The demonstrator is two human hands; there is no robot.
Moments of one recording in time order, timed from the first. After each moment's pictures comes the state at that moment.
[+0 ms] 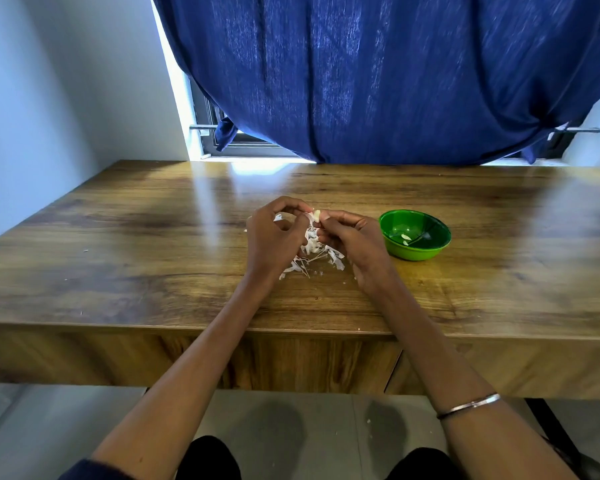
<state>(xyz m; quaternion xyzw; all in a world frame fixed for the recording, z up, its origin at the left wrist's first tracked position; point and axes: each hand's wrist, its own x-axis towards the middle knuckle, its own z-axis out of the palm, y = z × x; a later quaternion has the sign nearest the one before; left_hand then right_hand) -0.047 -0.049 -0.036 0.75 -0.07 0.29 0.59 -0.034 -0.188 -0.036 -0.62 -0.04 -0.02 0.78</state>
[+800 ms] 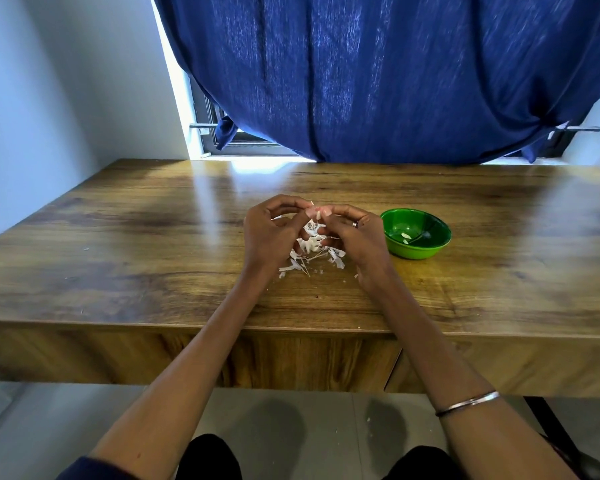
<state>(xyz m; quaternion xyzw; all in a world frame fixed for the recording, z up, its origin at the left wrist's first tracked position) -0.045 -0.043 -0.035 0.72 -0.07 0.26 0.64 -0.037 -0.187 -0.032 -0.65 -0.05 -0.06 0.76</state>
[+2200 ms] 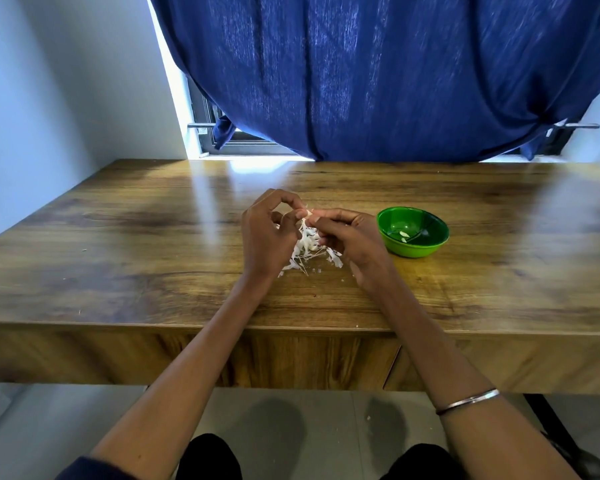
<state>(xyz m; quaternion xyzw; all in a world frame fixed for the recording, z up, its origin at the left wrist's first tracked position) -0.047 -0.046 -0.036 0.75 -0.12 0.38 0.52 -0.040 -0.190 -0.032 -0.62 -0.09 0.00 0.78</state>
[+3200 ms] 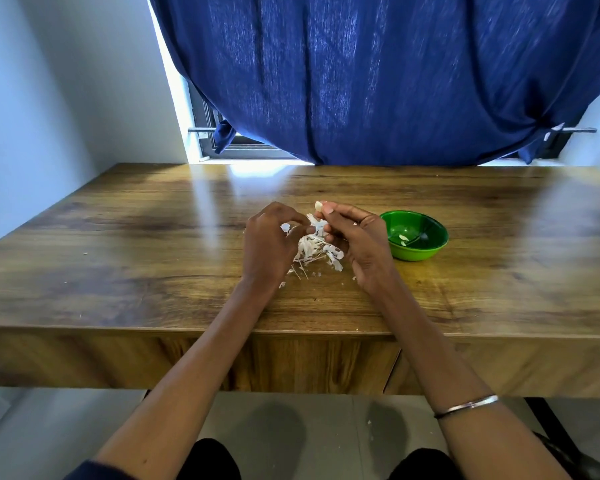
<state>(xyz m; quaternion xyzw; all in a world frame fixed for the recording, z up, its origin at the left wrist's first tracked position) -0.039 -0.038 -0.046 0.83 -0.11 0.38 0.39 -0.042 -0.193 -0.028 -0.58 -0.06 -0.04 0.81</state>
